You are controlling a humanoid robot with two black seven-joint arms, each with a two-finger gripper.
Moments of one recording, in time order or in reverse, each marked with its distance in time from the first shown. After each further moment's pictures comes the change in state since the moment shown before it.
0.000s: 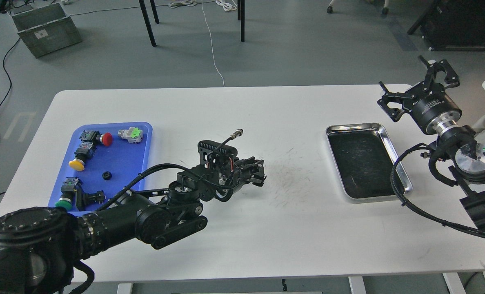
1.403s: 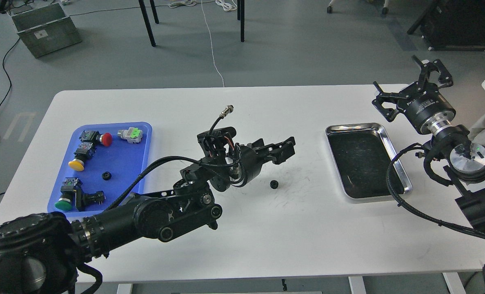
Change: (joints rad) left arm 0.022 0.000 -0.273 -0.158 -0.233 0.110 -0.003; right arm 0.006 0.008 -0.009 0.004 0.000 0.000 0.002
